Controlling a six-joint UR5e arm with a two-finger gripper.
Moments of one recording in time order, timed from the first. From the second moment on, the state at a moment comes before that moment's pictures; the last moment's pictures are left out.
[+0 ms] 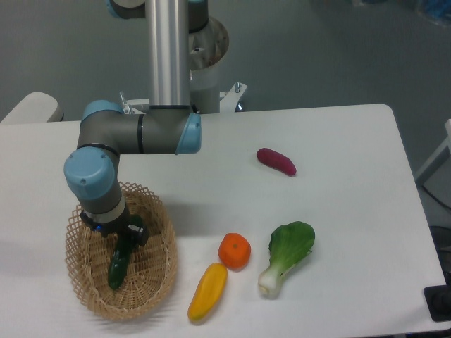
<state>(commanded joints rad) 2.00 -2.10 -1.67 -0.88 1.56 0.37</state>
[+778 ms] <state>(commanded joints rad) 2.05 -2.03 -1.55 -0.90 1.55 0.44</state>
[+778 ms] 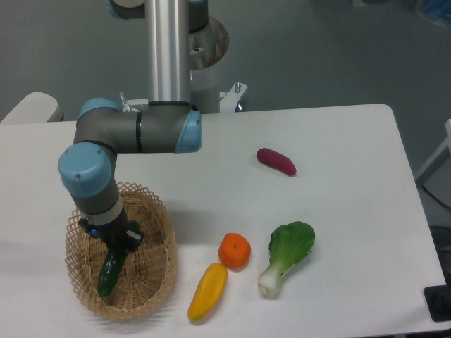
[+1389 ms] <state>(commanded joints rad) 2.37 -1.90 -1.54 -1.05 1.55 0.90</state>
